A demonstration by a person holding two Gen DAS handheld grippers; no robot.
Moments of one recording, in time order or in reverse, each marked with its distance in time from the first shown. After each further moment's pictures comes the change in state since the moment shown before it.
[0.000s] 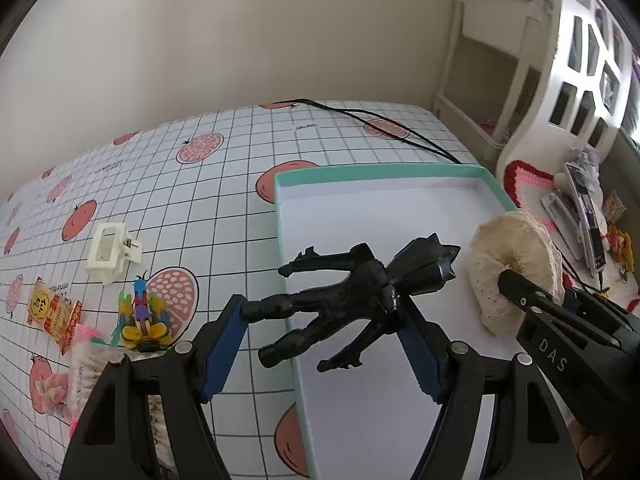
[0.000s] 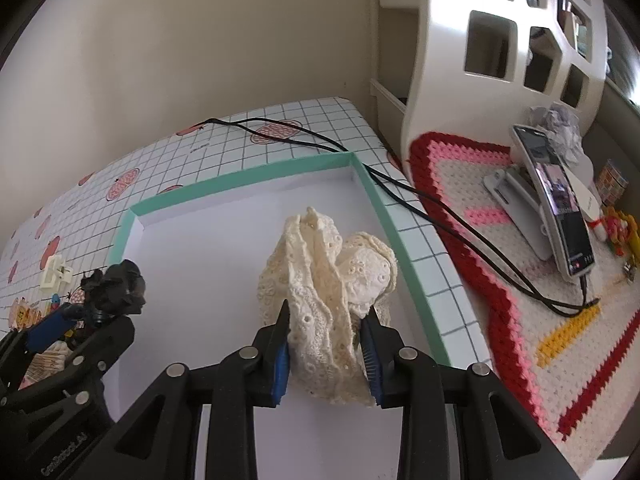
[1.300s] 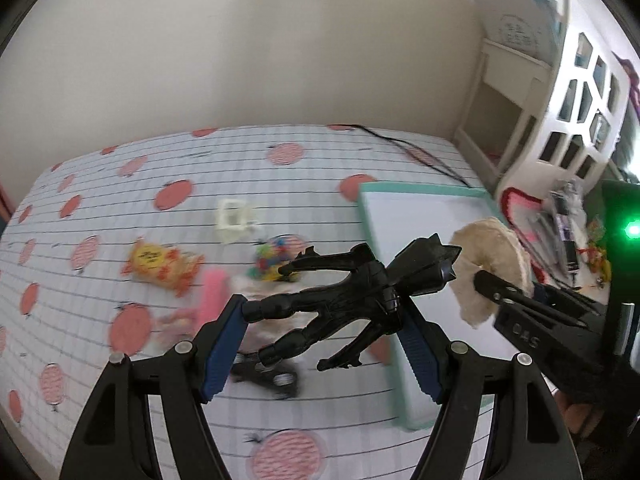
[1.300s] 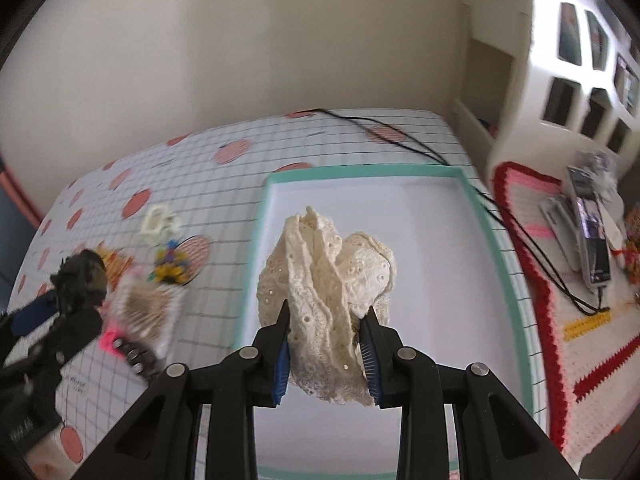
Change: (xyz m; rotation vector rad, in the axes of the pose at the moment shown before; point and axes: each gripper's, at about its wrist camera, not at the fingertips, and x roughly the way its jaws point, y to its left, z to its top) left arm -0.119 0.064 -0.029 -0.075 -0.032 0.018; right arm -0.073 0.061 -0.015 -0.101 0.025 0.139
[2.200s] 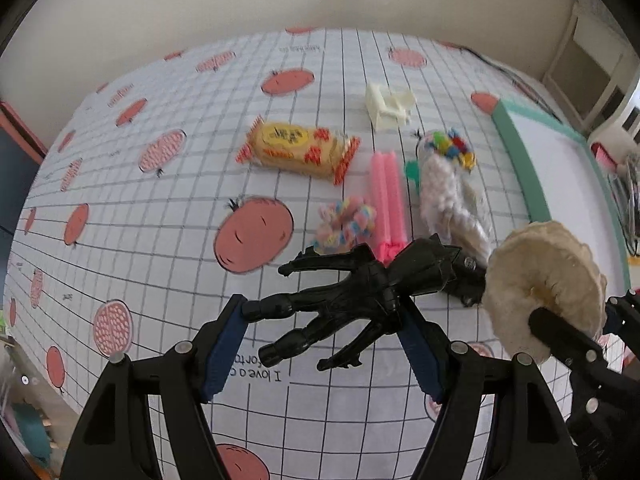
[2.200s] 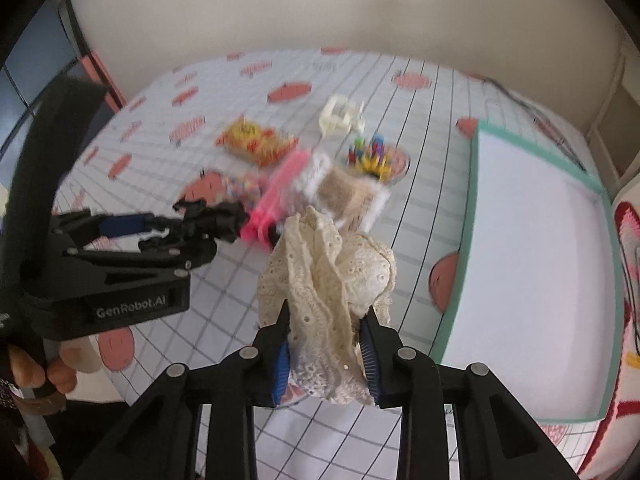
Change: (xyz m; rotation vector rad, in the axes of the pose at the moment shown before) left arm 0.006 0.124 -0.046 -0.067 0.279 0.180; right arm -0.015 0.145 -0.057 -0.357 0.163 0.254
